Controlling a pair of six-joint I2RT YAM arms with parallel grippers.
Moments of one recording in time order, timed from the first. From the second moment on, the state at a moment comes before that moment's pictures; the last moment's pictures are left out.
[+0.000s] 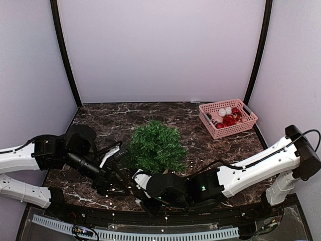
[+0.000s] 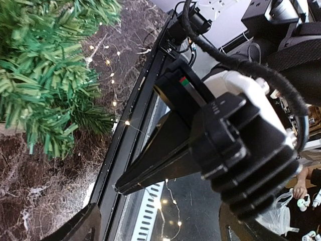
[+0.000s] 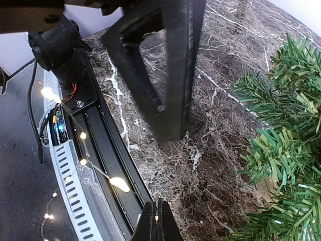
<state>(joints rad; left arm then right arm) -1.04 0.93 0.75 -0.54 0.60 -0.35 1.59 1.71 1.14 -0.08 0.33 0.37</state>
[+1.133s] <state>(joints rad) -1.06 0.79 0.48 -0.22 0.31 -0.49 1.59 1.39 0.85 0.16 0.37 0.44</state>
